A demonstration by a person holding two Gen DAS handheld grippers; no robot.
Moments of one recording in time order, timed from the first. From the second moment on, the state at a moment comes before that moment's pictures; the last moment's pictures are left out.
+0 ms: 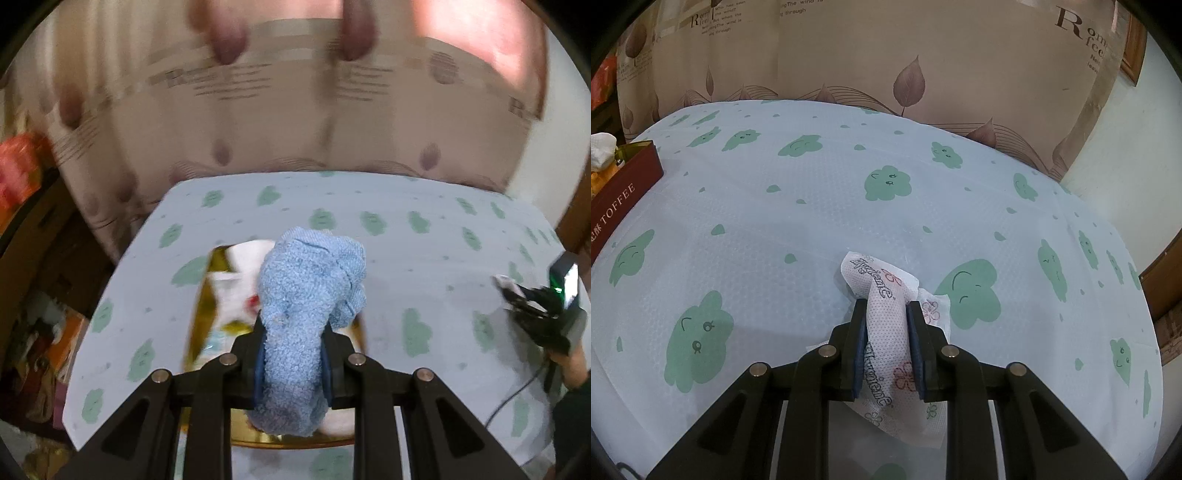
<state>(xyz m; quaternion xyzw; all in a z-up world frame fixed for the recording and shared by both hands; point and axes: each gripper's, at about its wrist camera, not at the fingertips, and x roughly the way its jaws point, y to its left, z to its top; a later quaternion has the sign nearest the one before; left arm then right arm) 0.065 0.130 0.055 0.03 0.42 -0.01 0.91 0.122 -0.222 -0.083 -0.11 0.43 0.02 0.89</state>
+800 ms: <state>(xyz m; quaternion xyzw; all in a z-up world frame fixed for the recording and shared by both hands) 0.076 0.203 -0.014 -0.01 0.45 0.04 0.89 0.123 -0.222 -0.083 -0.11 0.43 0.02 0.89</state>
